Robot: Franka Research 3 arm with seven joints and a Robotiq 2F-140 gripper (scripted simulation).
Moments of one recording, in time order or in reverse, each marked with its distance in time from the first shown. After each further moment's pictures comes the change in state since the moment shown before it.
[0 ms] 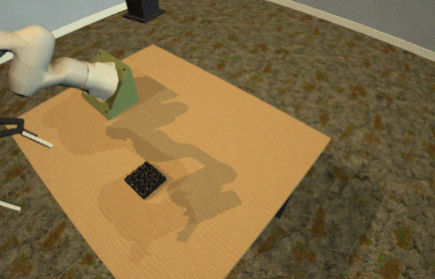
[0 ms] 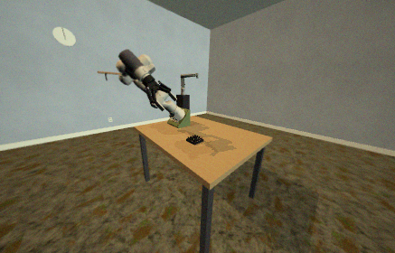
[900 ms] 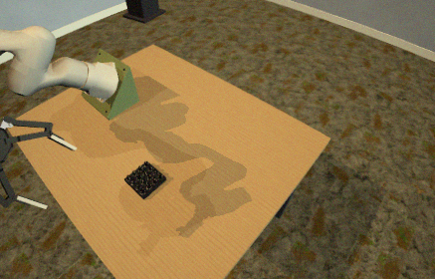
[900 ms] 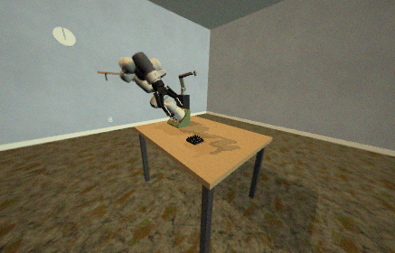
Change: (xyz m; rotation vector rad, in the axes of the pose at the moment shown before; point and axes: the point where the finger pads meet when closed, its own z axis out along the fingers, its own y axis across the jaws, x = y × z) arm -0.013 -0.018 0.050 -0.029 -0.154 -0.017
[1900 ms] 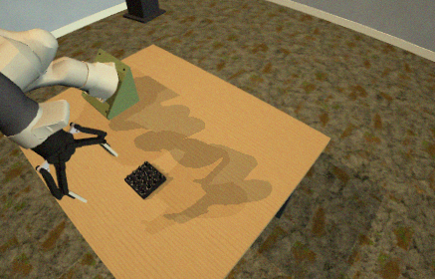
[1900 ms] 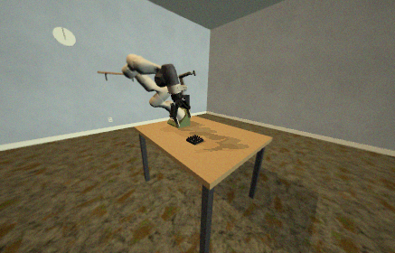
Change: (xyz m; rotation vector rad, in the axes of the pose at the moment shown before) arm -0.028 -0.044 0.109 -0.115 -0.300 0.115
